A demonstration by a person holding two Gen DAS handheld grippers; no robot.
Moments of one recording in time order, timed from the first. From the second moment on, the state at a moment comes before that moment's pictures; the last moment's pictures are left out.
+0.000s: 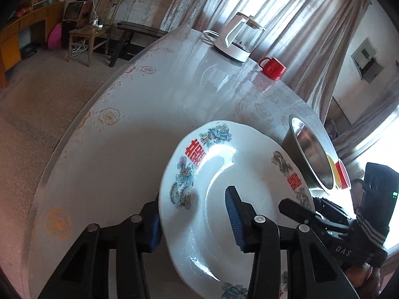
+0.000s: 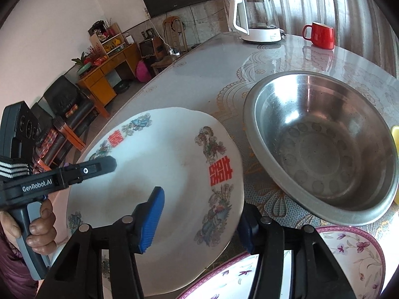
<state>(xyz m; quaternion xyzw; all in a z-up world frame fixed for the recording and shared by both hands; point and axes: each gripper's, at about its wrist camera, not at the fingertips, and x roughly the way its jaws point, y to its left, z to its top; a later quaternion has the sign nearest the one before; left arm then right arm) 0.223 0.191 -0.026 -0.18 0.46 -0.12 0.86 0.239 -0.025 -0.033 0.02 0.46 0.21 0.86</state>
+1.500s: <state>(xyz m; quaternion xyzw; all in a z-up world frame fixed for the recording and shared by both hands) 0.139 0.136 0.007 -0.07 0.38 -0.15 0.91 0.182 -0.053 -0.012 0.04 0.40 0.23 0.89</state>
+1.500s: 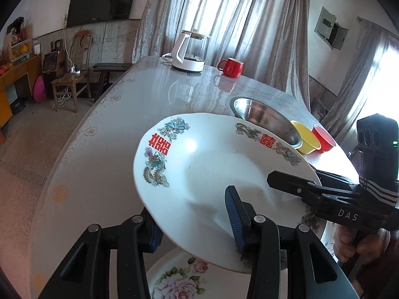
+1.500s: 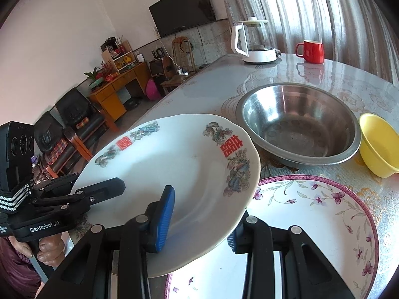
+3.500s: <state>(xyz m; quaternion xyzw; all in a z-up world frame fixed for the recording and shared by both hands) 0.079 0.002 -0.006 -0.04 0.42 -0.23 0.88 0.075 -0.181 -0.013 0.02 0.41 0.06 0.91</state>
